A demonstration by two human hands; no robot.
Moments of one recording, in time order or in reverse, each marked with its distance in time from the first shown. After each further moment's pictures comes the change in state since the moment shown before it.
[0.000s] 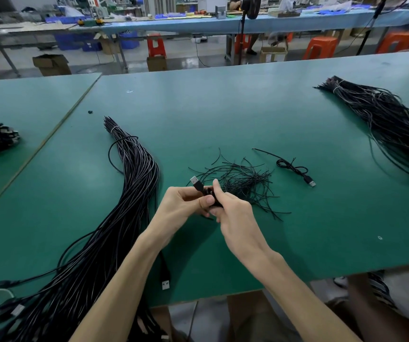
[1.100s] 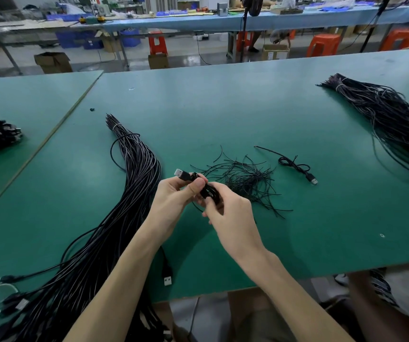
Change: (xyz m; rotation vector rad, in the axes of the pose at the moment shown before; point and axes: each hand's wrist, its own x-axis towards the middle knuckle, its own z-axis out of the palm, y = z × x) left_hand 0.005 0.002 -0.008 -0.154 0.127 0.093; right_hand -0.004 -0.019 0.011 0.164 0.181 -0.042
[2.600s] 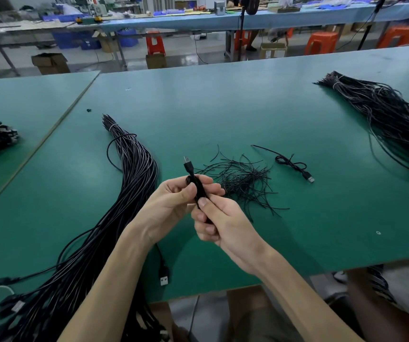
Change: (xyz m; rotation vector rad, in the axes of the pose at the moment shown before) left_hand -0.012 0.025 0.003 -0.200 -0.335 -0.150; right_hand -0.008 -0.007 -0.011 0.873 -0.421 0.240
